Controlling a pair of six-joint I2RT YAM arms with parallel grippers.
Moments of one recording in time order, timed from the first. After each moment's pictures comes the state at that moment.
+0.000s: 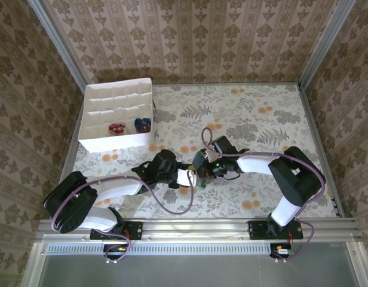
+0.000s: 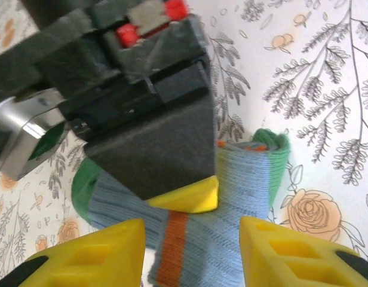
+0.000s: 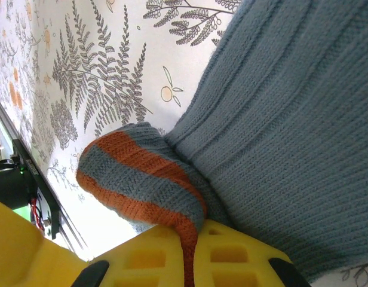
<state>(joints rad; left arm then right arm) -0.91 1.37 0.54 0.13 0.30 0.90 0.58 1.68 0.75 -0.12 -0.61 0.53</state>
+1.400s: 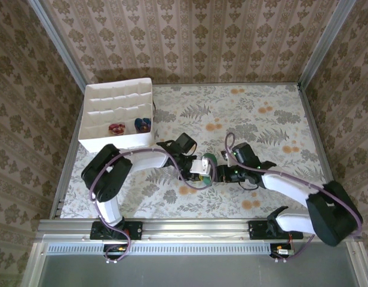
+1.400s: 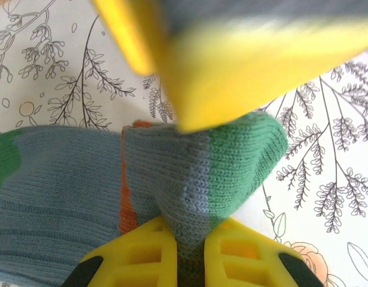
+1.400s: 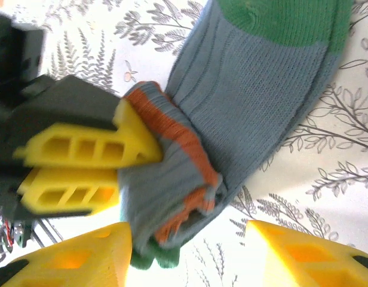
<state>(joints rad) -0.84 1.80 1.03 -0.38 0.59 0.88 0.50 1.21 0.50 -0.20 -0.45 0.51</state>
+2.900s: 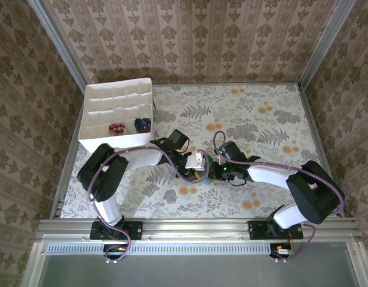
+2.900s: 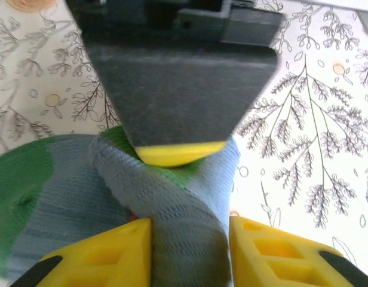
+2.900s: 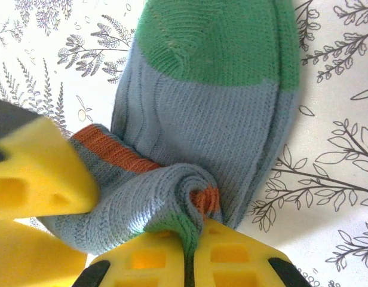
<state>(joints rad) -0.78 1.73 0.95 -0.30 0.67 0.86 0.58 1.47 0.62 -0.15 -0.31 0.67</state>
